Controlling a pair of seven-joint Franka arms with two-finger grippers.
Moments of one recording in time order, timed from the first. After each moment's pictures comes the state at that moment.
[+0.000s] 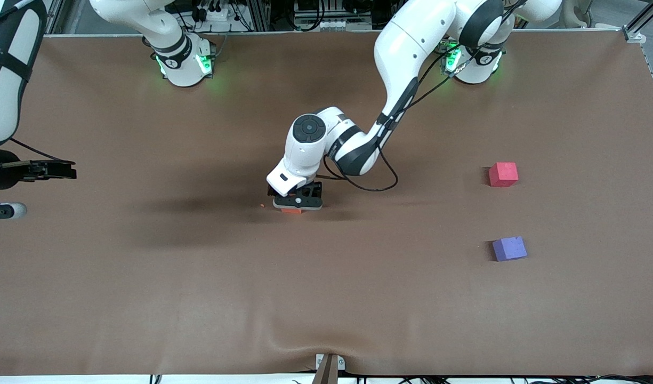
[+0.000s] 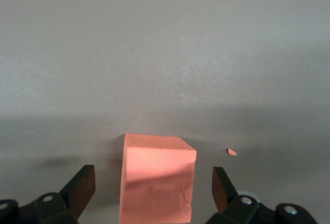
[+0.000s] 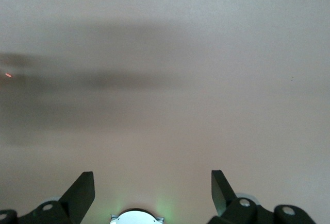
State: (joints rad) left arm -0.87 0.96 -0.02 -1.19 -0.04 2.41 -0.85; right arm 0.52 0.43 -0.84 -1.34 0.25 1.36 -0.36
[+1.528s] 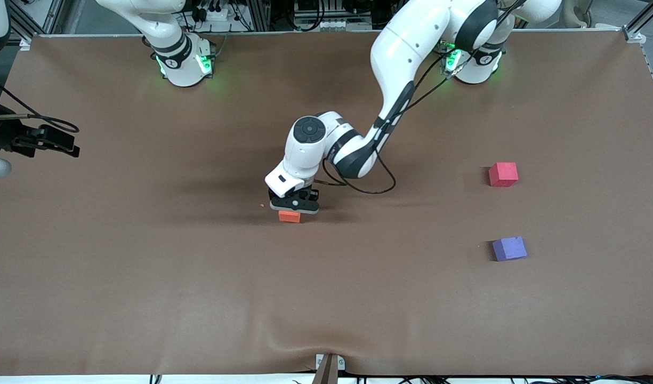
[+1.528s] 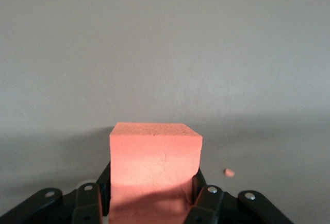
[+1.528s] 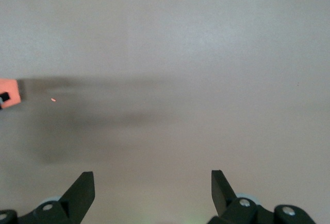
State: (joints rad) left arm -0.88 0.96 0.03 -1.16 -0.04 2.45 -0.82; right arm -0.08 0.07 0.04 -1.54 0.02 1.51 -0.02
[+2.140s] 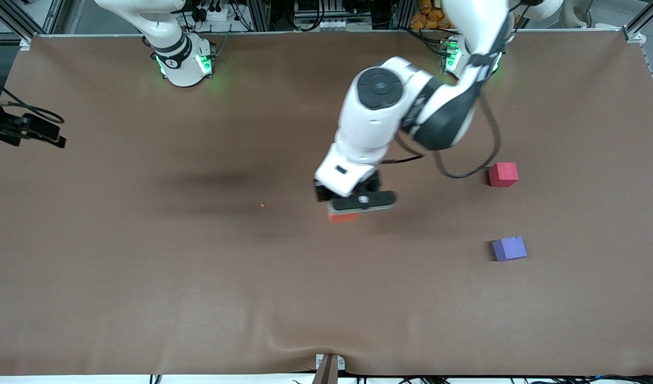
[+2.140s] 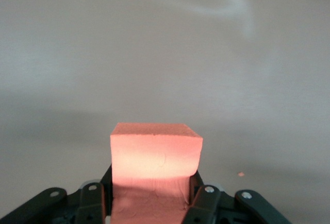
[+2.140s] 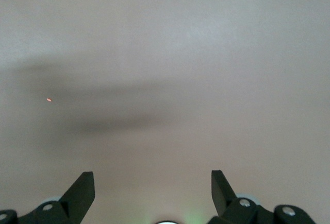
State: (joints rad) left arm -0.68 0.57 0.03 -1.17 -0.04 1.91 -0.83; right arm -0.02 0.01 -0.07 -1.54 0.02 1.46 -0.01
